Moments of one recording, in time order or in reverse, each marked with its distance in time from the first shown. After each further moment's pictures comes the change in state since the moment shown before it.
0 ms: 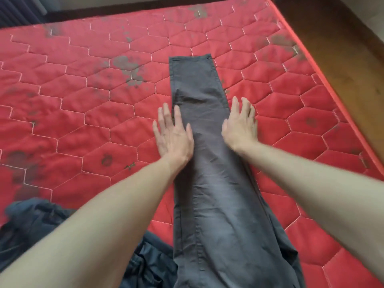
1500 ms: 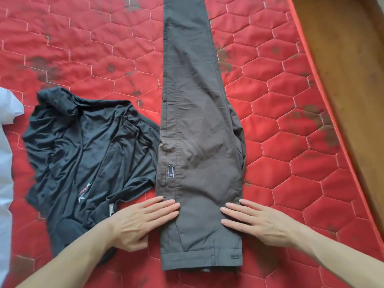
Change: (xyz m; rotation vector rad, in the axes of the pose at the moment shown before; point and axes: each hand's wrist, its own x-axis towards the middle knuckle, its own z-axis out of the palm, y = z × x) left_hand -0.460 -0.159 -0.042 0.147 -0.630 1.177; right_hand -0.472 0.261 -0.017 -0.515 -0.394 -1.291
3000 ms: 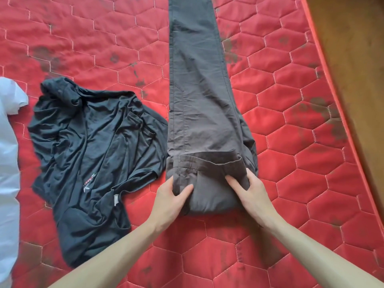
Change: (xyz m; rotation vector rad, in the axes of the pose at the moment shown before) left_hand 0.091 0.055 -0.032 -1.238 0.767 -0.961; right_hand 0.082 -0.012 -0.052 1.395 0.538 1.175
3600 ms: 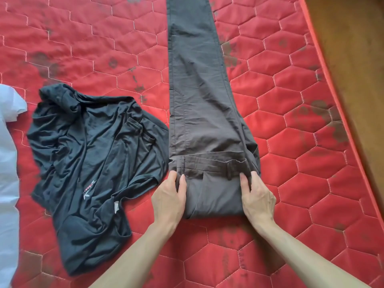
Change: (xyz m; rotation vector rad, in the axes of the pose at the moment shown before) left_hand 0.014 0.020 0.010 0.518 0.306 0.011; right_hand 0.009 0.011 0.014 -0.577 0.481 -0.146
